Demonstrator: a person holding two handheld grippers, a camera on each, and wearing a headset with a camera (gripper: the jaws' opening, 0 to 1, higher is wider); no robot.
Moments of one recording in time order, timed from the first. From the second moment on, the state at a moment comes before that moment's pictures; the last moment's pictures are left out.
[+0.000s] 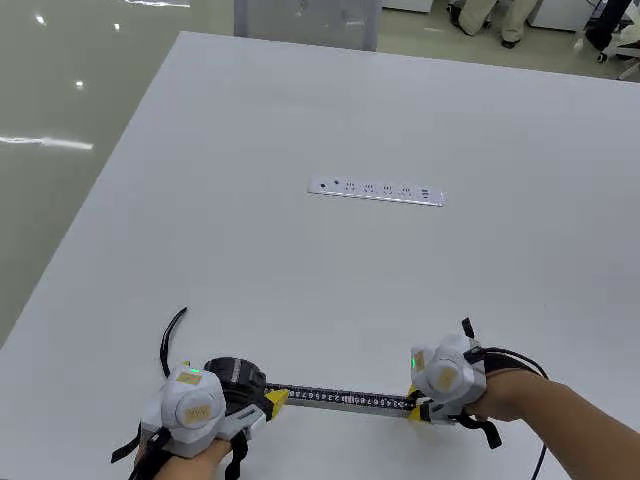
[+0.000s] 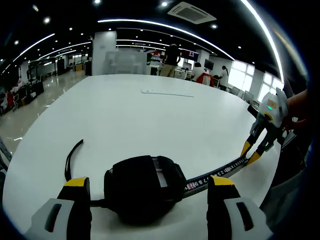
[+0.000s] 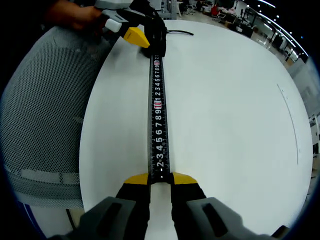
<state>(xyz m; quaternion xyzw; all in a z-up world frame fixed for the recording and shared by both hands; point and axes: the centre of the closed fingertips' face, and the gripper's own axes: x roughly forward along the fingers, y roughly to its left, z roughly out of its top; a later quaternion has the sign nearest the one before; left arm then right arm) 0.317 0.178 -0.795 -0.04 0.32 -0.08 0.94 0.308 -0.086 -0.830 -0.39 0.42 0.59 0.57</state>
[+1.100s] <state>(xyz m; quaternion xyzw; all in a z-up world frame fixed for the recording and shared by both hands) 0.321 0.180 -0.799 -0.05 0.34 -0.08 0.94 0.308 -0.083 -0.828 -0.39 0.44 0.57 0.58</state>
